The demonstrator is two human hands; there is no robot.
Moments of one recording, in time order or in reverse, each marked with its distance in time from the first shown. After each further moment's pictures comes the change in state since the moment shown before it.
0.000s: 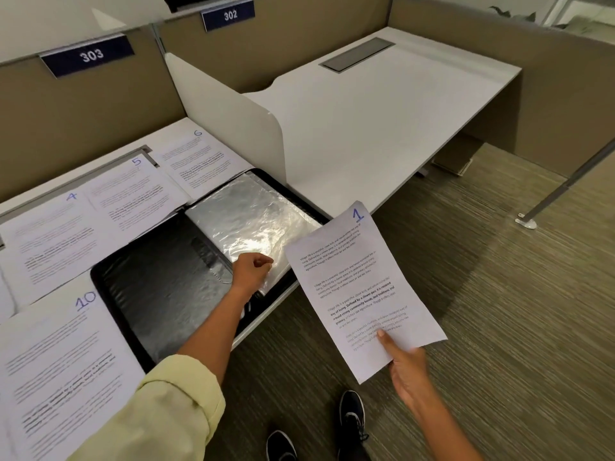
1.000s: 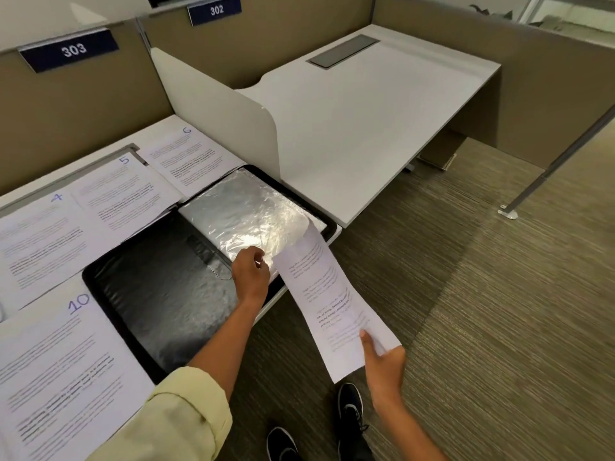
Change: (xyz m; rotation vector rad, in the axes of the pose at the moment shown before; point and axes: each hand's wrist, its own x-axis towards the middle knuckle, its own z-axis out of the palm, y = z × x) left_hand -0.025 -0.008 0.013 0.118 0.311 0.249; right_hand -0.029 0.054 0.031 -0.401 0.264 -0.171
